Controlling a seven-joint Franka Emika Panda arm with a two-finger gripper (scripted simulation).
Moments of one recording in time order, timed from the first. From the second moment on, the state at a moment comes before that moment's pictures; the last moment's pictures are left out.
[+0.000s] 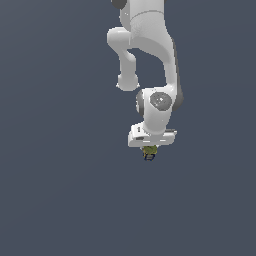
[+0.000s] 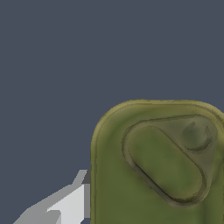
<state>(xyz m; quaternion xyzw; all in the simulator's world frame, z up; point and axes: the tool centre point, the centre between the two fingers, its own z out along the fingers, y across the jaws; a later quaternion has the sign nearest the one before) -0.013 0.101 0.063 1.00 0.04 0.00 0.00</state>
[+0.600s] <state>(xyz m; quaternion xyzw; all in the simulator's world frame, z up) -0.048 0.170 0.066 1.00 0.04 0.00 0.00</state>
